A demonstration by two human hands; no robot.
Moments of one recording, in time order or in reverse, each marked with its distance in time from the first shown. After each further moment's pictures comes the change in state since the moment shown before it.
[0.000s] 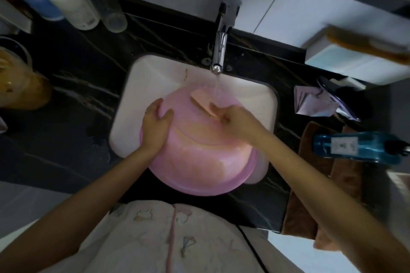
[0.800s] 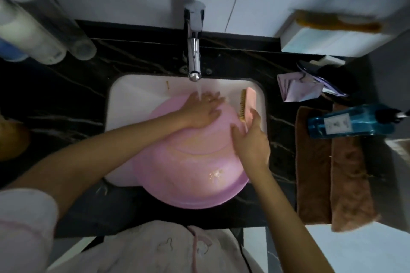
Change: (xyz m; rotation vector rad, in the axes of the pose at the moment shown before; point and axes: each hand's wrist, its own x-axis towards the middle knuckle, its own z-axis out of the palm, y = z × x) left_hand 0.059 0.049 0.111 1.136 -0.829 0.819; right_hand -0.044 0.005 0.041 0.351 0.600 0.620
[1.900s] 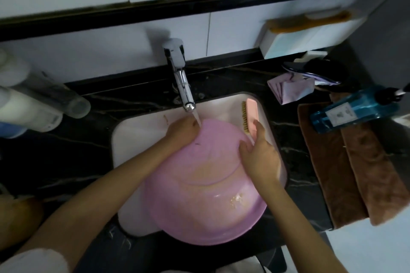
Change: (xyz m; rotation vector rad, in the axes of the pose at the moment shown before) left_hand 0.010 -0.050 -0.006 -0.175 0.081 -0.248; right_hand -0.003 -0.005 0.012 0.042 0.134 0.056
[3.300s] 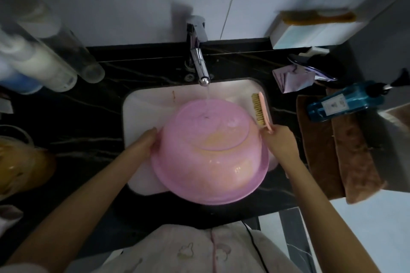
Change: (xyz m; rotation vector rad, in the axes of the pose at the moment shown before) left_hand -0.088 -0.096 0.020 -1.254 -0.096 -0.746; right_hand 0.002 0.032 -0.028 0.033 -0.148 0.164
